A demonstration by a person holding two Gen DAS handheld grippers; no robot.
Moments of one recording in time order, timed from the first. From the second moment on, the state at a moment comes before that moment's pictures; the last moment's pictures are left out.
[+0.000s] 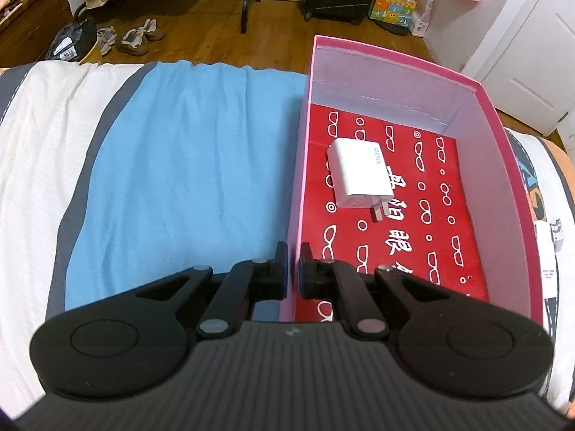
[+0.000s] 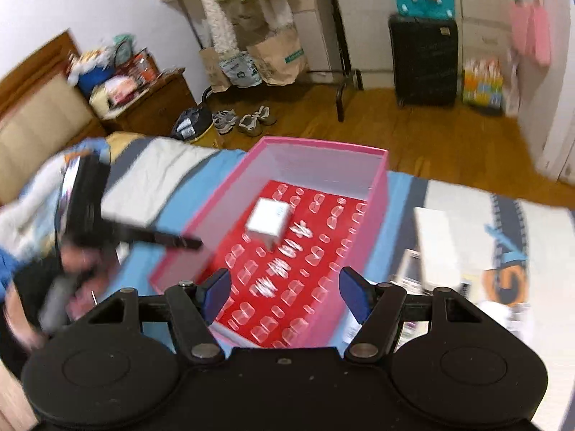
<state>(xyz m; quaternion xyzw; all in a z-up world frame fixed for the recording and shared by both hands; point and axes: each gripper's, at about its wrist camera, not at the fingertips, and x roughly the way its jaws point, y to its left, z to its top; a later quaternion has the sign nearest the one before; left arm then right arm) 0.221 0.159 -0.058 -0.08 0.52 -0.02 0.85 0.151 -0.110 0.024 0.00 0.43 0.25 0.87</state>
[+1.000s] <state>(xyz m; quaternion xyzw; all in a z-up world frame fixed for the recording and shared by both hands) 0.231 0.156 -0.064 -0.07 0.55 -0.02 0.83 0.109 -0.144 -0.097 -0.18 0.56 0.13 0.80</state>
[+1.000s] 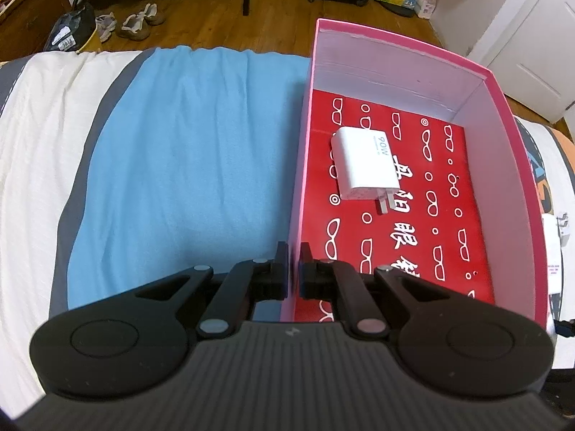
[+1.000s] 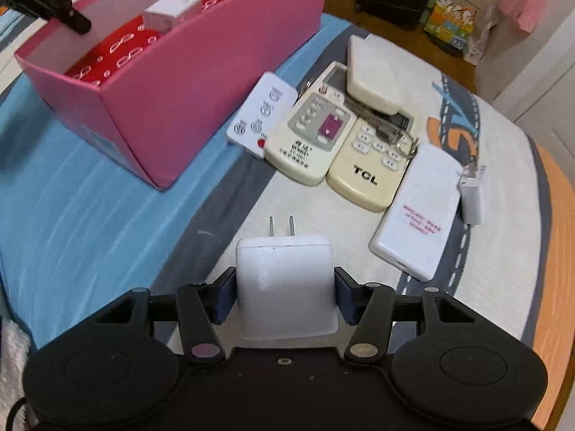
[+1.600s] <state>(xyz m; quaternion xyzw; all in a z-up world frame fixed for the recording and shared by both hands) 0.251 0.153 -0.054 -0.05 0.55 -0.02 0.83 0.110 -0.089 0.022 -0.24 0.46 0.14 0.84</state>
